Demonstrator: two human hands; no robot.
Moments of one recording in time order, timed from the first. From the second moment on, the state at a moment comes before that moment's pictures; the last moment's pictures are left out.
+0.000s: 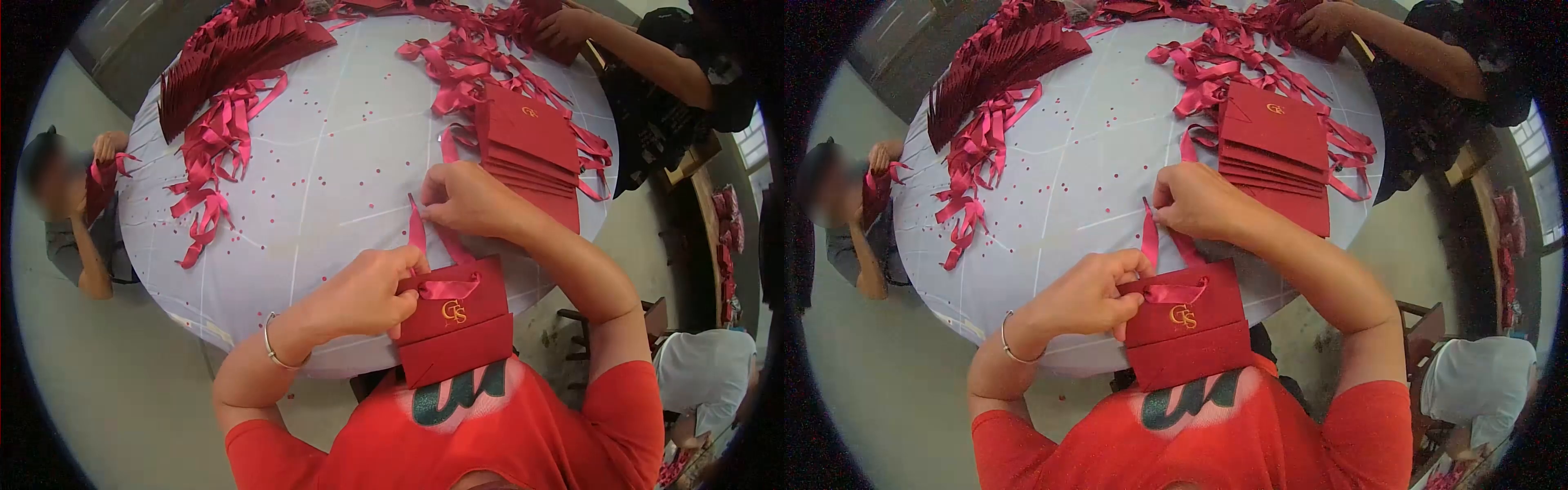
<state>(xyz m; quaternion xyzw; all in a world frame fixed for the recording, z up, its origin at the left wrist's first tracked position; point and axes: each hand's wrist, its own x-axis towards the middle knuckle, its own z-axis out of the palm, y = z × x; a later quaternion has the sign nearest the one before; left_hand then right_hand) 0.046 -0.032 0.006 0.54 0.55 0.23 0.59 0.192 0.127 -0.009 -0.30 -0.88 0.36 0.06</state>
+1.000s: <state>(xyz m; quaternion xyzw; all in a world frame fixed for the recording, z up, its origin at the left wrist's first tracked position) 0.041 -0.033 0.018 0.54 0.56 0.22 0.59 0.179 0.128 -0.026 -0.35 -0.76 0.53 0.12</state>
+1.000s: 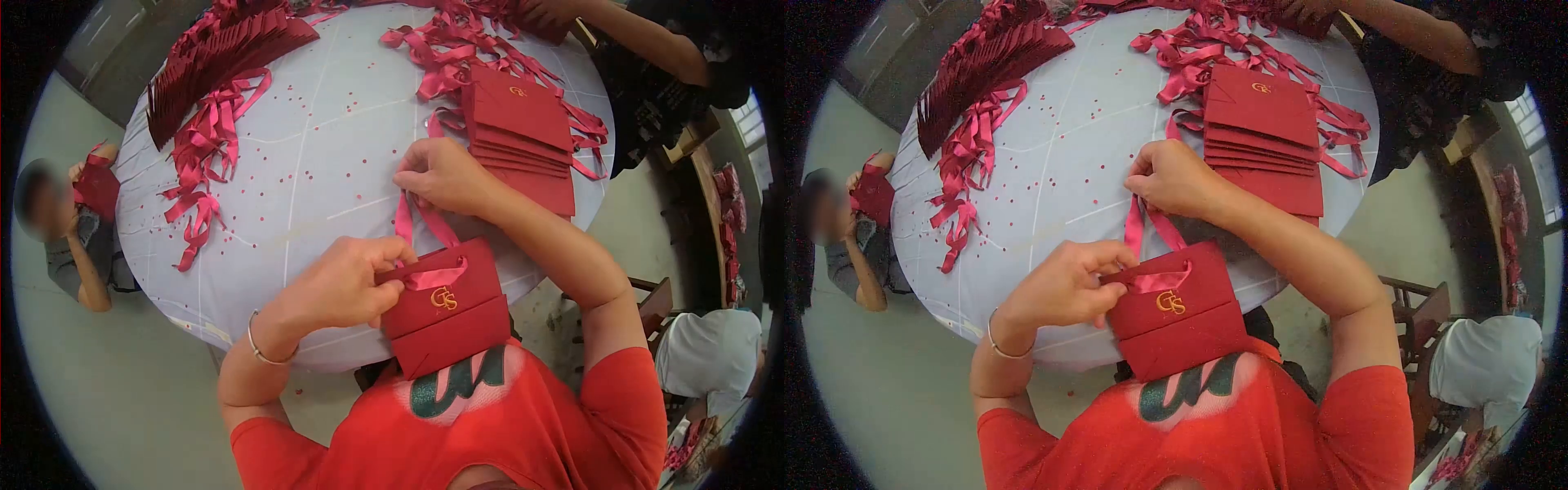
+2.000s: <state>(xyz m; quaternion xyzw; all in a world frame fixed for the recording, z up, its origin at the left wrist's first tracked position) 0.070 -0.031 -0.023 0.75 0.57 0.29 0.18 0.158 0.122 -0.058 -0.26 -0.87 0.28 0.32</state>
